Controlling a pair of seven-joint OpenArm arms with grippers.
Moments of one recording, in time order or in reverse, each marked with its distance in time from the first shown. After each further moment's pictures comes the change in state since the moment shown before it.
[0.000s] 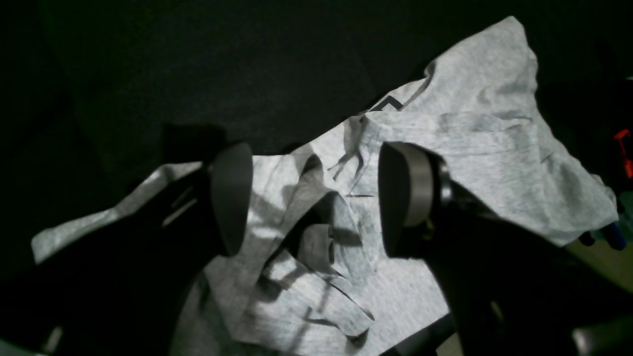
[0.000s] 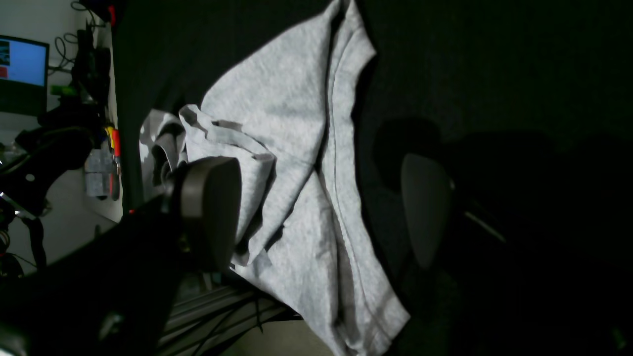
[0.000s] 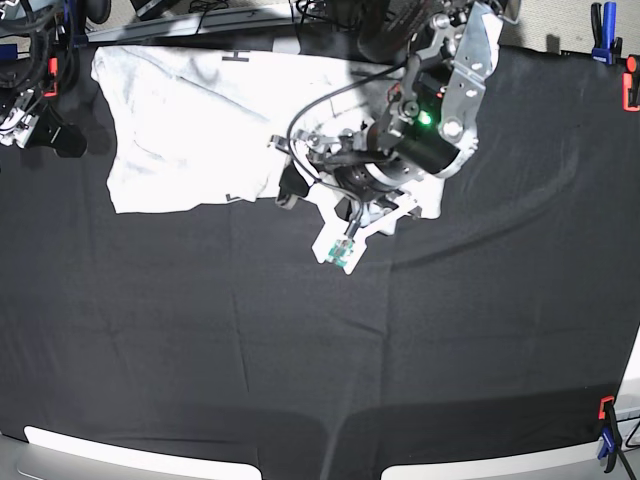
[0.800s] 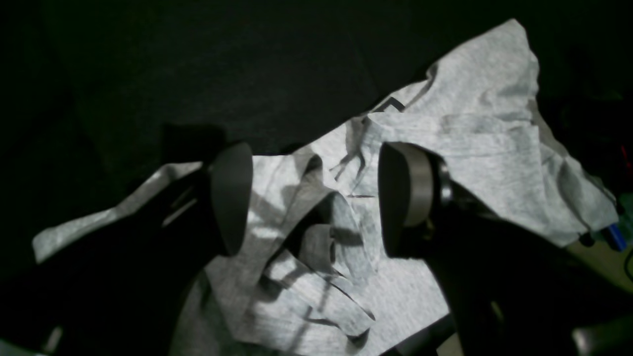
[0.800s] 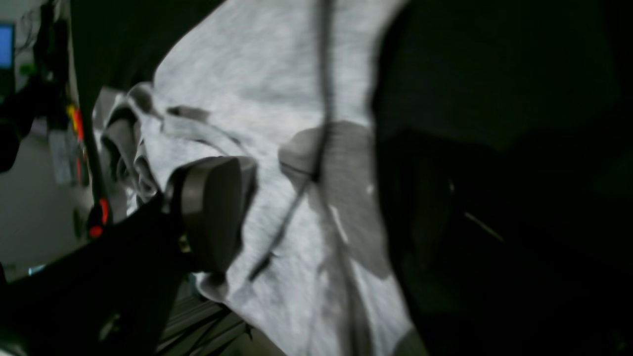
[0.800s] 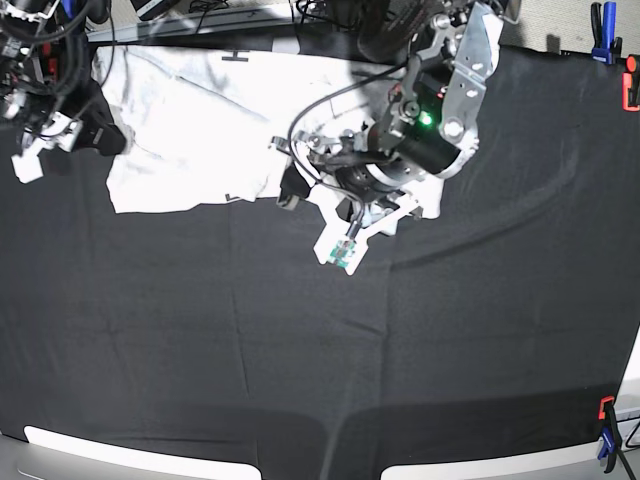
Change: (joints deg) left arm 0.0 0.0 0.0 0.0 0.0 0.0 0.0; right arm 6.0 -7.3 -6.3 0.1 -14.5 0.3 0.6
